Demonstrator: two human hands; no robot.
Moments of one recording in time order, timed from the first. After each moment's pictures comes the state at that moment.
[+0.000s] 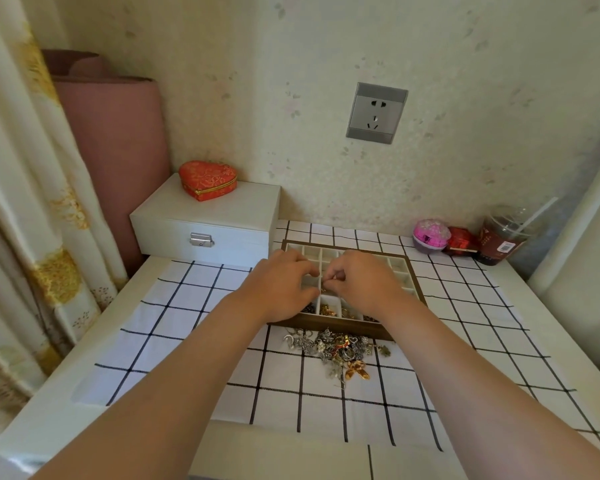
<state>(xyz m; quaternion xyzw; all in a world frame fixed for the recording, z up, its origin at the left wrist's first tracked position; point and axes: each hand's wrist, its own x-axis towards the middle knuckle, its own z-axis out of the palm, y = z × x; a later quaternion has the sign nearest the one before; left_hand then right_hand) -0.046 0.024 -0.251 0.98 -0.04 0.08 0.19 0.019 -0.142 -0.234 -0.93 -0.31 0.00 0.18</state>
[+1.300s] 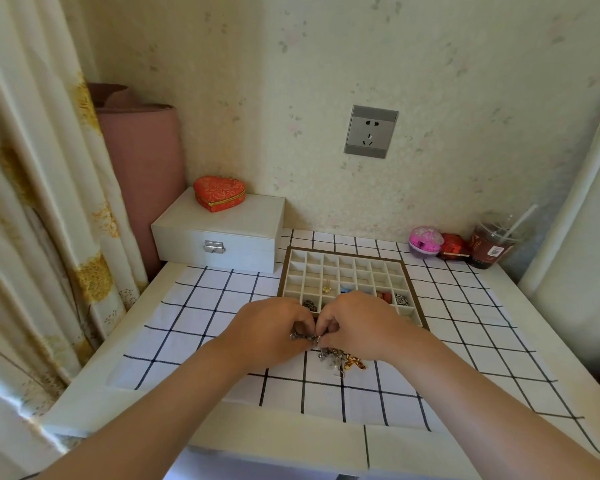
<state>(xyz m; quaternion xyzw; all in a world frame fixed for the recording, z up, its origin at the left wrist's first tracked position) -0.125 0.017 -0.251 0.98 -0.08 0.06 0.19 -0.059 -0.159 -0.211 -0.91 -0.39 0.11 0.09</state>
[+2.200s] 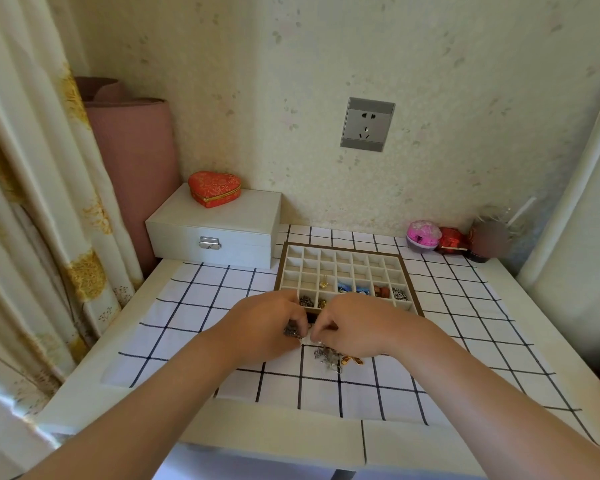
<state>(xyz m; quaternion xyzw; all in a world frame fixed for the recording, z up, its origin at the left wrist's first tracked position) -0.125 0.020 -0.243 0.98 -0.11 0.03 0.17 -0.061 -0.160 -0.203 -0.89 -0.41 0.19 0.06</state>
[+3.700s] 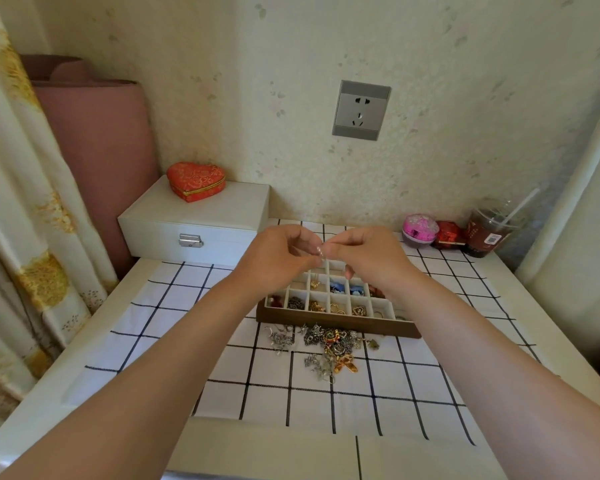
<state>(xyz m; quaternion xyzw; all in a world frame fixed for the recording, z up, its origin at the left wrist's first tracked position) -0.044 0.011 -0.215 0.85 0.00 0.13 0.51 0.006 -0.160 -0.190 -0.85 -0.16 0.07 0.50</state>
